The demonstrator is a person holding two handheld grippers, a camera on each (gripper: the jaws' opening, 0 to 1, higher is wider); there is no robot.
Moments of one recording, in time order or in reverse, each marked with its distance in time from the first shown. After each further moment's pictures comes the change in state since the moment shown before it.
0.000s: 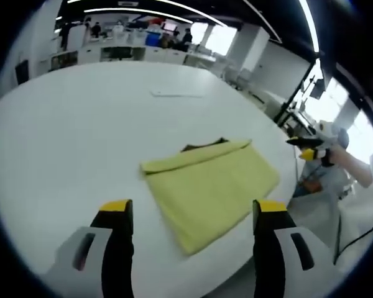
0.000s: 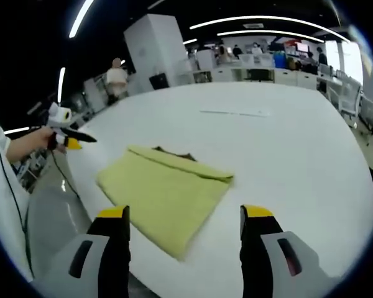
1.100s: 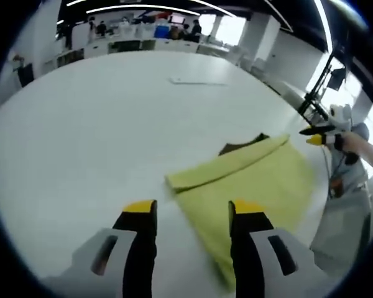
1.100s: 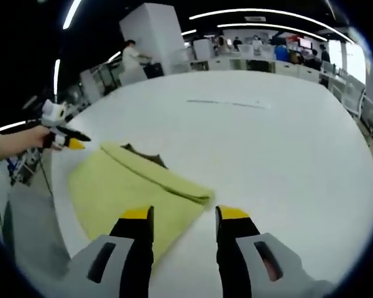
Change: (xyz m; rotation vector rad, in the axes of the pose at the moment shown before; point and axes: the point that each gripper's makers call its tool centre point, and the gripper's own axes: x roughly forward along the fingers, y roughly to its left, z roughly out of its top) left arm 0.077 0.062 0.004 0.000 0.033 0.082; right arm 0.080 -0.059 0.004 0.012 0.055 -0.013
